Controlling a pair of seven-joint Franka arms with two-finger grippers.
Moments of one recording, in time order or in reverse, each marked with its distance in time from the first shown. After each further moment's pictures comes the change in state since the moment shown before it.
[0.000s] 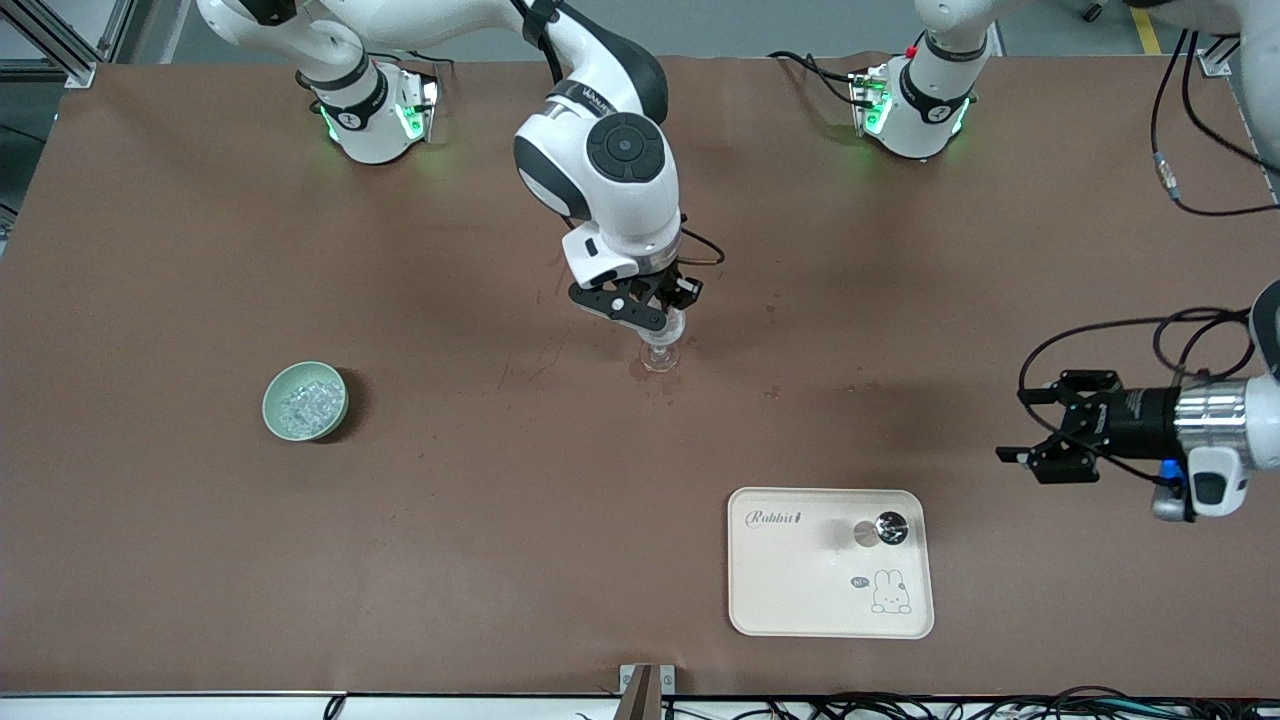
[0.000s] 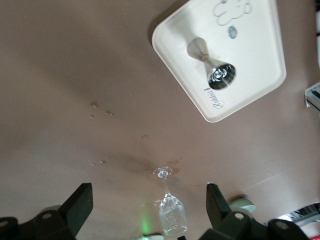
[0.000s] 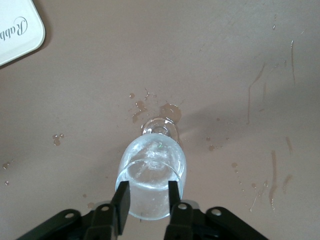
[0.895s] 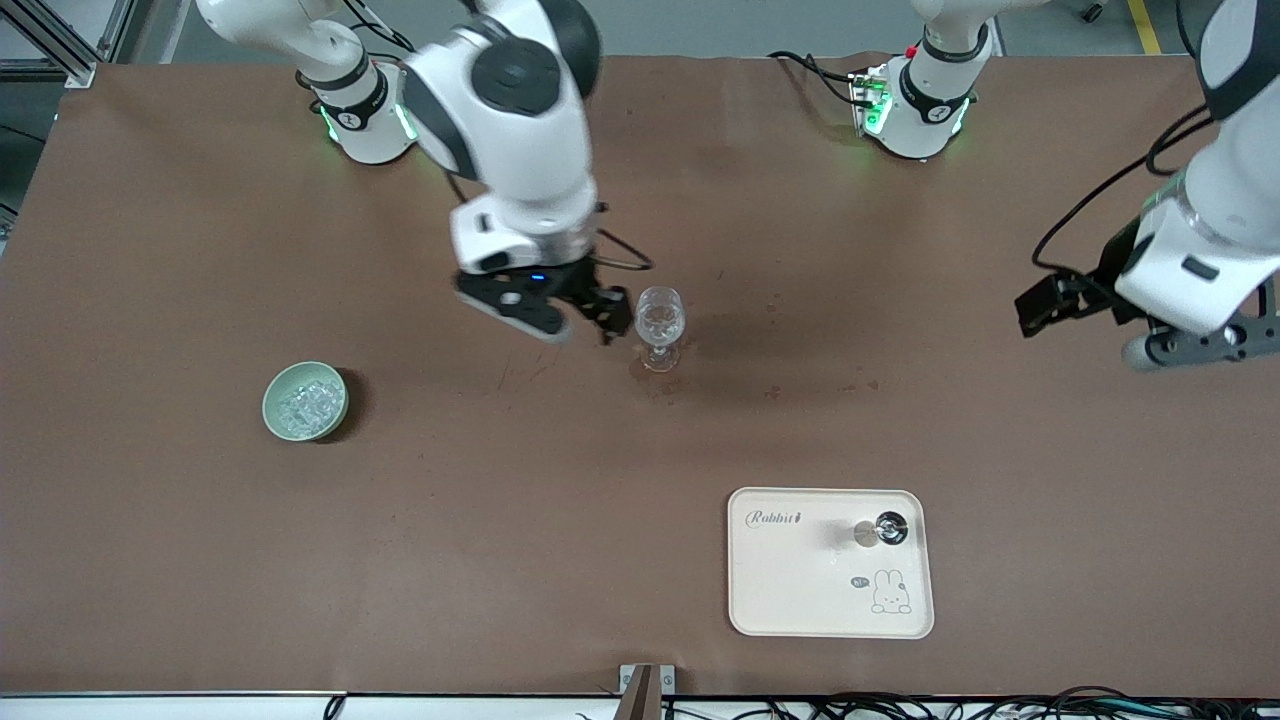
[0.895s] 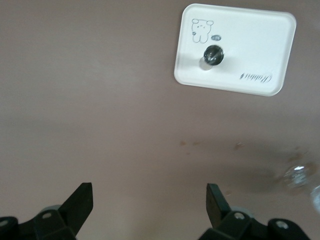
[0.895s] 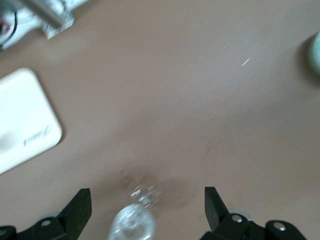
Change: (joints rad) left arm -0.289 -0.419 0.138 -0.086 0.415 -0.128 0.559; right arm -0.088 -0.197 -0.132 0.071 -0.075 -0.187 -0.100
